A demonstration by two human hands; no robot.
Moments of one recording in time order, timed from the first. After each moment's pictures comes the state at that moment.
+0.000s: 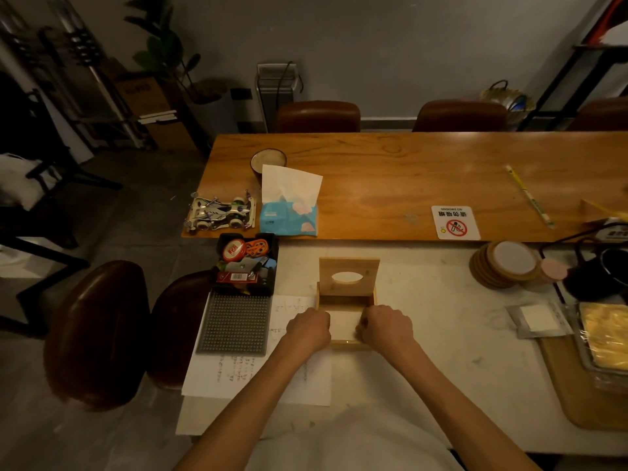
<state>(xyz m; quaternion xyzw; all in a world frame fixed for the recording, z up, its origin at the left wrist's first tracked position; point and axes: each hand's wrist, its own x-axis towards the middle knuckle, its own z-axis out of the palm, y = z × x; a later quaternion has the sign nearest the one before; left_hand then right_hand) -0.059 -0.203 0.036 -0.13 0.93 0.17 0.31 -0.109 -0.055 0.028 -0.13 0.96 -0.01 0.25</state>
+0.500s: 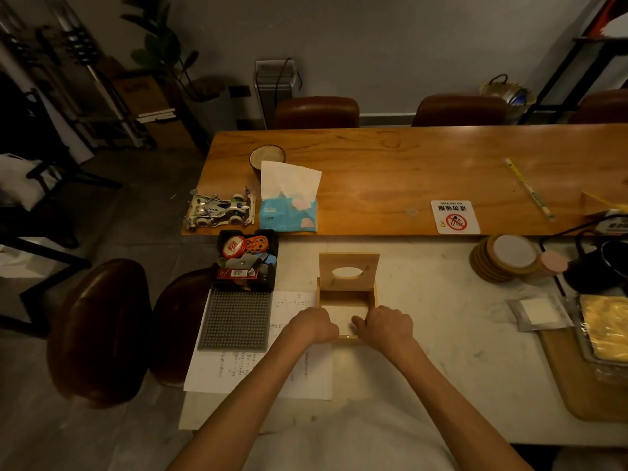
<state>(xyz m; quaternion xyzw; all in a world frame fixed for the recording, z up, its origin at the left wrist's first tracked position) -0.063 -0.198 0.059 -0.16 0.88 0.20 0.41 -0.099 -0.056 0.032 -0.11 0.96 0.01 0.27</state>
